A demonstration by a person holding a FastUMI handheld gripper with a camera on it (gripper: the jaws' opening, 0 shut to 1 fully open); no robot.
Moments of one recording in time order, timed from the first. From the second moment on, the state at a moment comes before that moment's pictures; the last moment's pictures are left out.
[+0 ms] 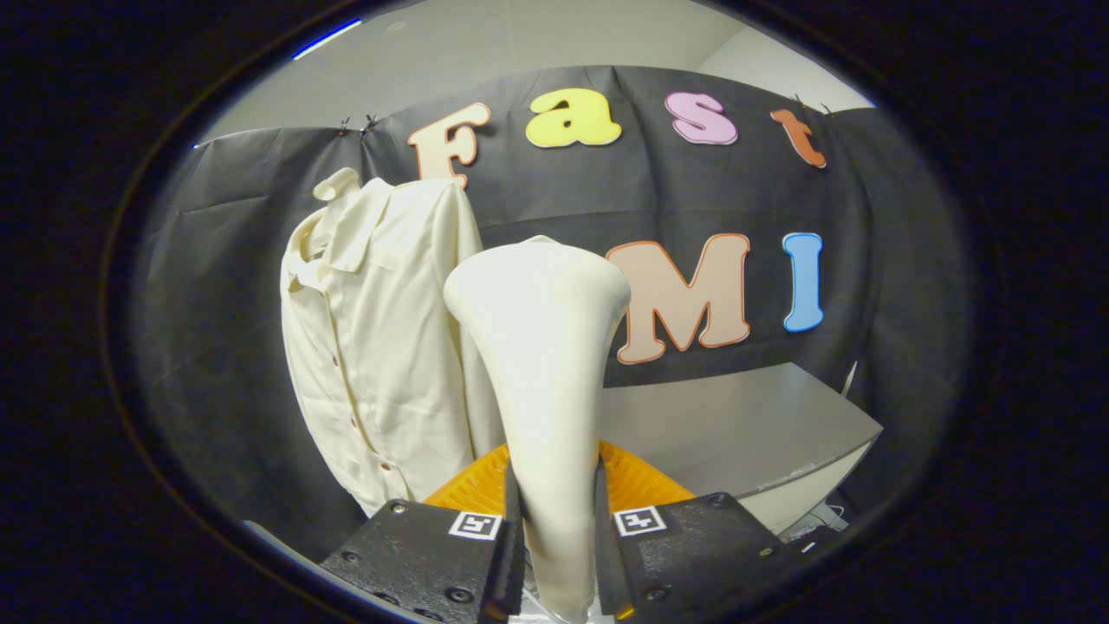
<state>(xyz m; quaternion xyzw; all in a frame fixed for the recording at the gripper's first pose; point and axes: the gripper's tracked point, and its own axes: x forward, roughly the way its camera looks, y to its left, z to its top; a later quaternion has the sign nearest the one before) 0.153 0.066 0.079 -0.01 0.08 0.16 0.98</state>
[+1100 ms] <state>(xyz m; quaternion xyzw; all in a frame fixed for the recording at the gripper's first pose) 0.094 0.339 0.037 0.02 0.03 0.23 0.97</state>
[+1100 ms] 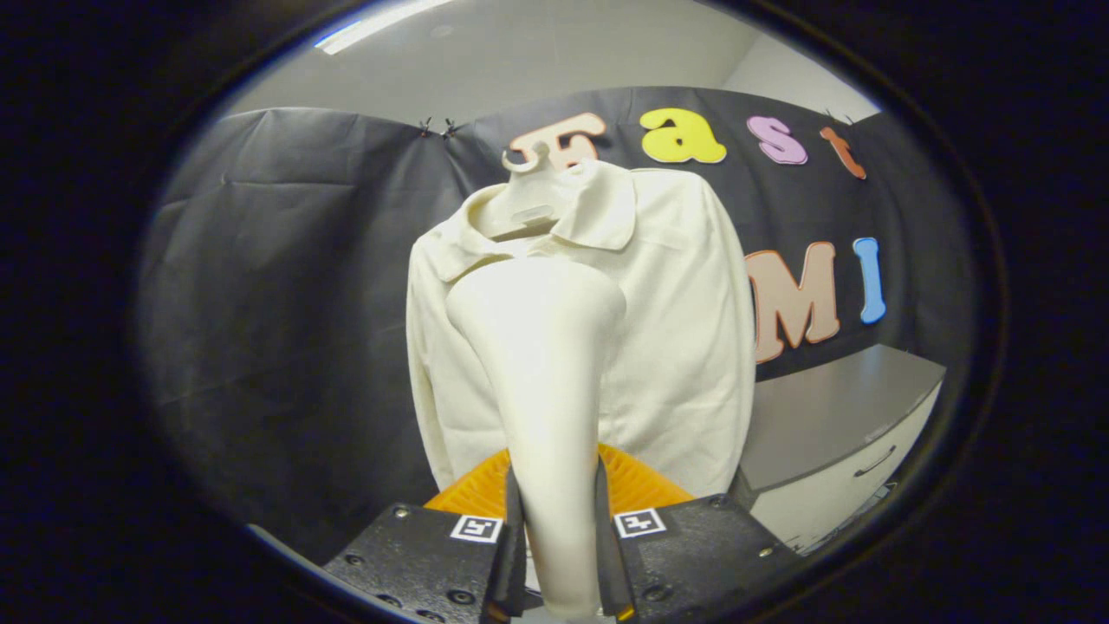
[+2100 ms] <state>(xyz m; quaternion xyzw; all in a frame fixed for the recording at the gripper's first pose) 0.164 0.439 -0.025 0.03 0.01 0.18 0.98</state>
